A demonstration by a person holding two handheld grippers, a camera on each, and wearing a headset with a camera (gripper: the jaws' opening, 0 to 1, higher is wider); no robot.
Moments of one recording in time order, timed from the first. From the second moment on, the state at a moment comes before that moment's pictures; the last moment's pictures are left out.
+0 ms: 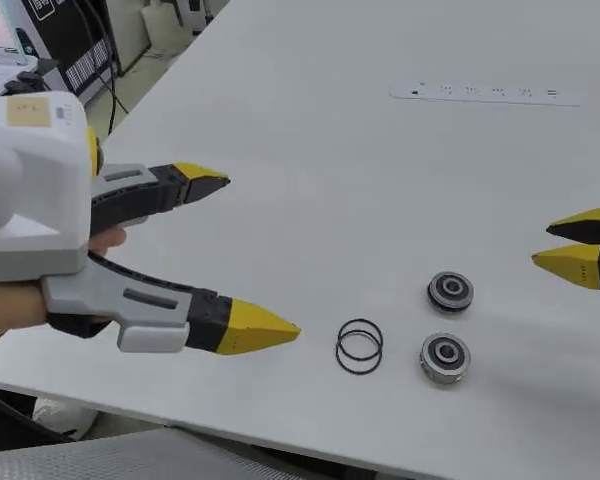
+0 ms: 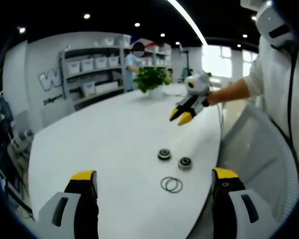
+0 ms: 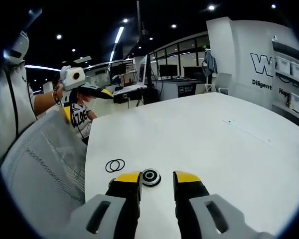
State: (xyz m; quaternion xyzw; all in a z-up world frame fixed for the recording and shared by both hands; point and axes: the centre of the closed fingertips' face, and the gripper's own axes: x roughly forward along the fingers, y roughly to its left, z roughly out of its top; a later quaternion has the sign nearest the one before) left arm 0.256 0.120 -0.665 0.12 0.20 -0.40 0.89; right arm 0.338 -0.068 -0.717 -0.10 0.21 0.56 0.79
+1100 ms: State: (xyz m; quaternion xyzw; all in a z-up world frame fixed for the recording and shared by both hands) left arm 0.310 0.050 -0.653 0.14 0.16 -0.50 0.84; right arm 0.327 -0.103 -0.743 -0.07 0.24 0.53 0.81
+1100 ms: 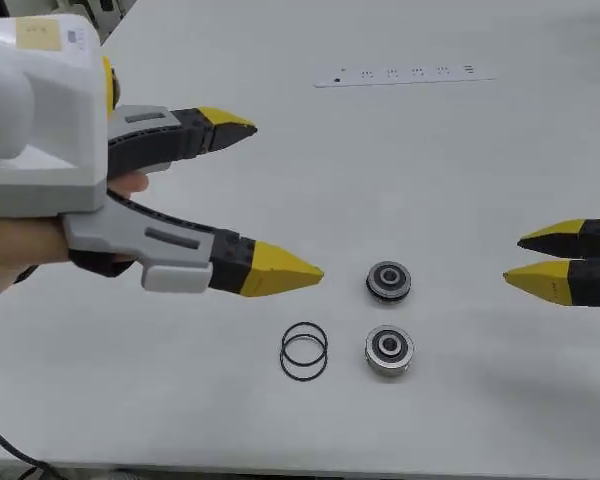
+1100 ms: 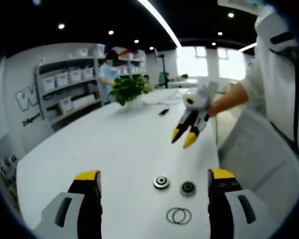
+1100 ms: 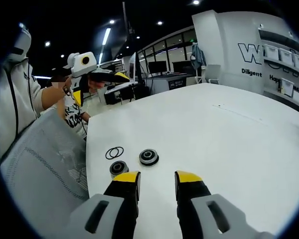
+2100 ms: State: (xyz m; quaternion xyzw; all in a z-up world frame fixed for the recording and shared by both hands) left arm 0.348 -0.006 -0.722 0.13 0.19 -0.53 0.82; right arm 0.329 -0.043 -0.783 -0.09 0.26 0.56 0.78
